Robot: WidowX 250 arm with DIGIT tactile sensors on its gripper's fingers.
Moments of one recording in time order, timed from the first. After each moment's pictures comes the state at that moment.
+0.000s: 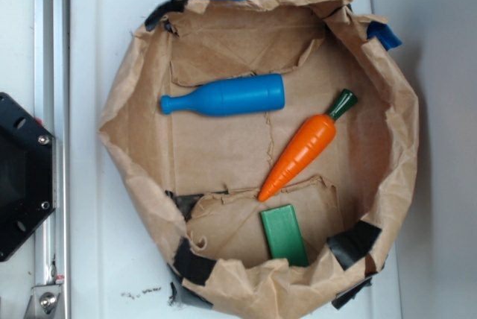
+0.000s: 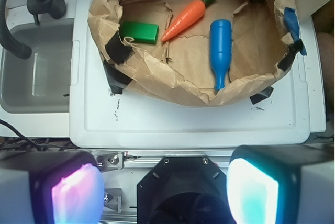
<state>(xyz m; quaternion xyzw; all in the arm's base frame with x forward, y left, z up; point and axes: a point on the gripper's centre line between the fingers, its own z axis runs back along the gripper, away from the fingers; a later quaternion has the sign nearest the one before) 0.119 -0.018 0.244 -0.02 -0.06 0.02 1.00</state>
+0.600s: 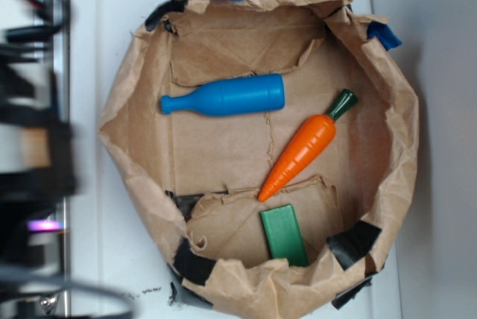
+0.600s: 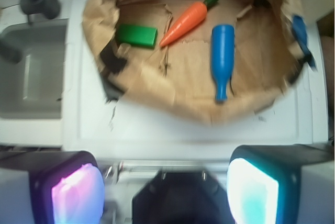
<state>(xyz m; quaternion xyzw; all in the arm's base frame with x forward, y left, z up) 0.164 -0.014 0.214 -0.01 -0.03 0.02 1.00</state>
